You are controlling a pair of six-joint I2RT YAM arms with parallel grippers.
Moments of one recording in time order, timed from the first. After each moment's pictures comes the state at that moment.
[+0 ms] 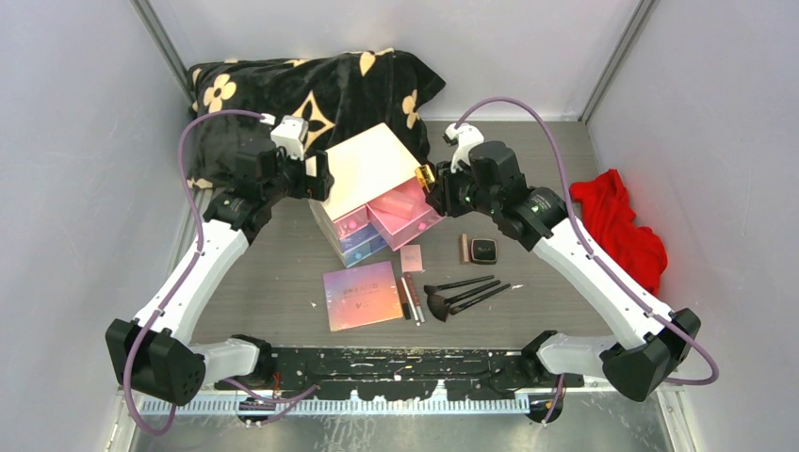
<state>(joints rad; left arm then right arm) -0.29 1.21 1.14 -0.34 0.07 -0.05 0.62 1.23 1.30 -0.60 -0.01 0.24</state>
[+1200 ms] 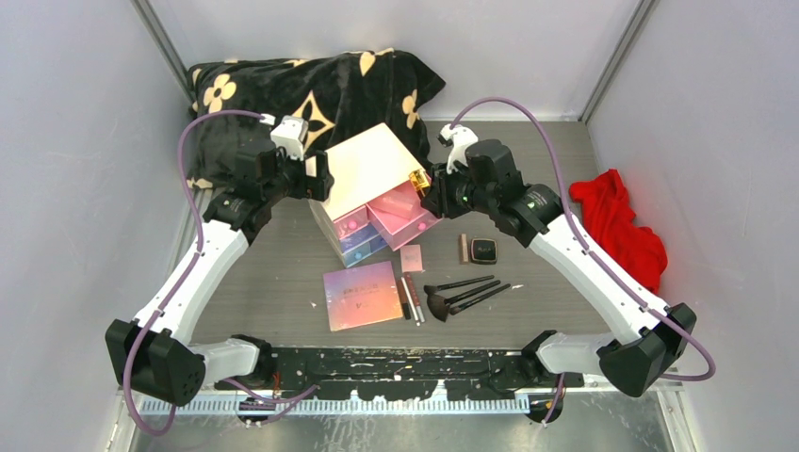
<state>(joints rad) -0.29 1.21 1.13 -0.34 0.07 -0.05 0.62 1.25 1.32 -0.62 -0.11 0.25</state>
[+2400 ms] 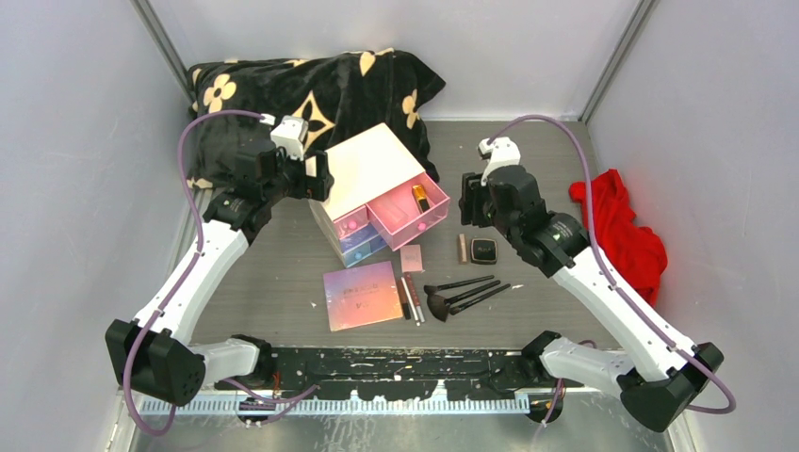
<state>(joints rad) -0.29 1.21 1.13 -0.34 0.07 -0.05 0.62 1.06 1.18 -0.63 0.29 0.26</state>
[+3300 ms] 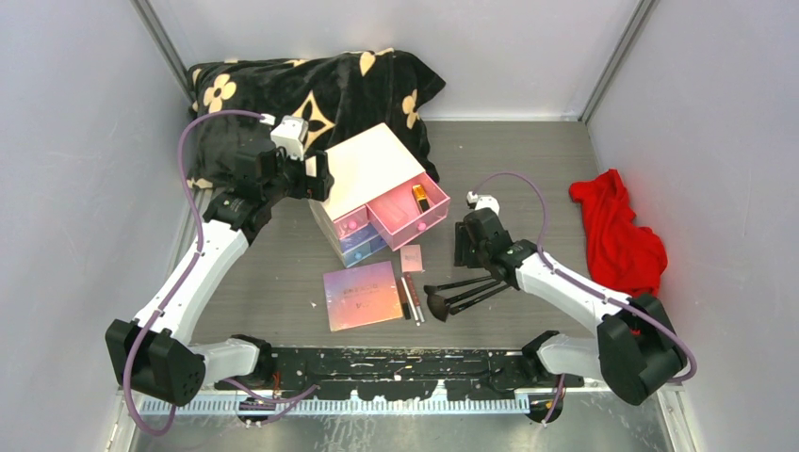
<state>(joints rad) -0.29 1.21 1.13 -0.34 0.07 -0.05 0.56 1.20 0.65 -0.30 0.23 0.43</state>
